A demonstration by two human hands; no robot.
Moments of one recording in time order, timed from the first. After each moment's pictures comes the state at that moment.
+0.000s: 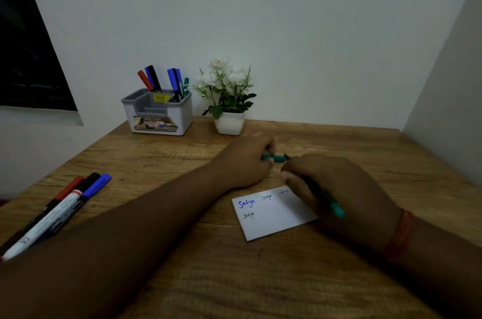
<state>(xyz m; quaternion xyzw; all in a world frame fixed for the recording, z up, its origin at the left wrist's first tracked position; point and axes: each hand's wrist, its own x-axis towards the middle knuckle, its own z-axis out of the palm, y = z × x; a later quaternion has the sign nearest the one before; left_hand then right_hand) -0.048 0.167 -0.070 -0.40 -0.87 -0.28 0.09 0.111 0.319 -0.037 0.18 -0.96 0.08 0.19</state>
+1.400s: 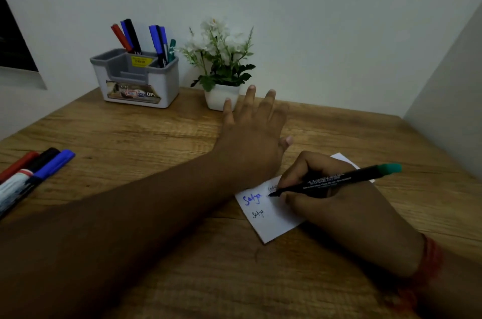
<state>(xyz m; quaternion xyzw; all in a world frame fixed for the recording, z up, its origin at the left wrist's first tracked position) -0.031 0.190 -0.084 -0.33 -0.91 -0.08 0.24 0.117 0.297 -0.049 0.03 -0.88 0.46 0.09</state>
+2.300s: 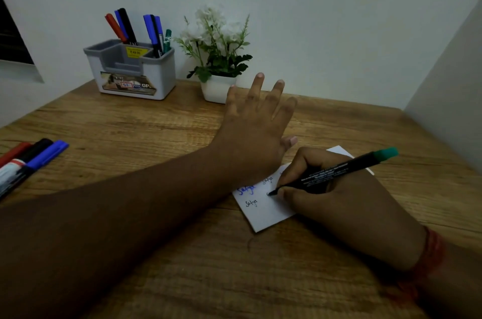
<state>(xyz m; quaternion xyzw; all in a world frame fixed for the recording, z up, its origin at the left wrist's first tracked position) -0.024 0.191 -0.083 -0.36 -0.89 -0.03 0.28 0.125 0.300 -0.043 0.01 -0.91 0.42 0.08</state>
